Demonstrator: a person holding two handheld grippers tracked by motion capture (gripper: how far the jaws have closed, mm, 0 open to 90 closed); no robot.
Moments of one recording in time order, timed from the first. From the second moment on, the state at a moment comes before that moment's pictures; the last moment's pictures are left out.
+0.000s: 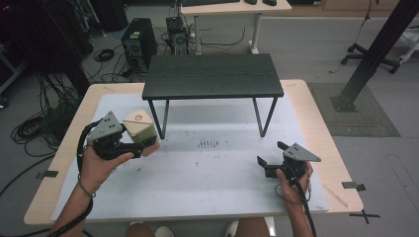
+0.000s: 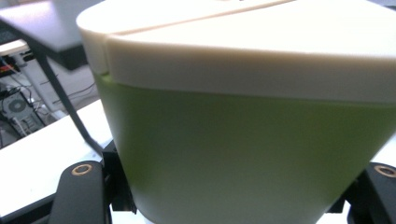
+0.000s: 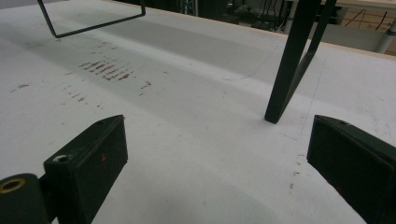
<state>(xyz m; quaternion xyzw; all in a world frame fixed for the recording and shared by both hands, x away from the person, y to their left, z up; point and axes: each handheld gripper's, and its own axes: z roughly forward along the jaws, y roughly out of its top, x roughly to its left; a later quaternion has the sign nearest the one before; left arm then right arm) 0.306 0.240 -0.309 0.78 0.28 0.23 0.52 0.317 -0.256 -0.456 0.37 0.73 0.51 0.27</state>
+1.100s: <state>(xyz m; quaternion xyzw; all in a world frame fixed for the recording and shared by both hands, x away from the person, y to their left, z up) 0.336 0.200 -0.216 0.78 0.24 0.22 0.53 0.316 -0.257 -0.456 0.37 0.73 0.51 0.27</state>
